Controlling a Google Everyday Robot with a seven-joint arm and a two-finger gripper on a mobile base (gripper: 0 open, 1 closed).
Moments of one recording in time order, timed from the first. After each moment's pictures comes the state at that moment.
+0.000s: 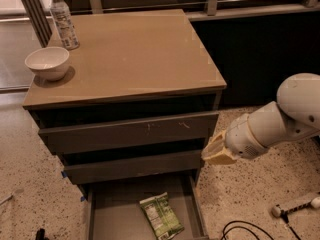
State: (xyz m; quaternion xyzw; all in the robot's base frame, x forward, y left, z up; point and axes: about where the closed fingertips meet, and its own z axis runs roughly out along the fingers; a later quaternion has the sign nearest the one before) arm 0.446 -0.137 0.739 -0.59 0.75 0.20 0.23
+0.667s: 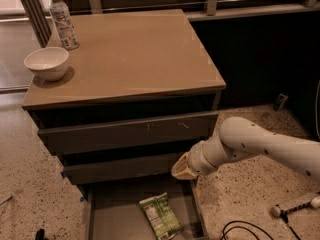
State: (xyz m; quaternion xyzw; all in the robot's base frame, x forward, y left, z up) arm 0.490 -0.063 0.578 -0.62 0.71 0.23 0.24
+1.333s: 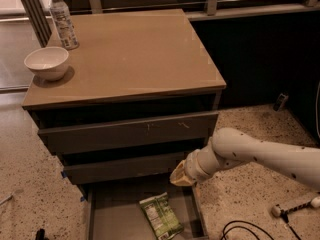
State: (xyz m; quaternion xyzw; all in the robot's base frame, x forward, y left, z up) arm 0.490 -0.062 0.529 -0.63 0.71 0.22 0.23
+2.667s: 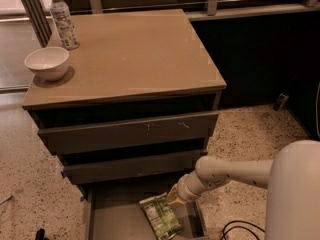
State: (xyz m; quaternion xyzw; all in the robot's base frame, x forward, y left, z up) arm 0.486 -0.048 0.353 -0.66 0.69 0.23 0.19
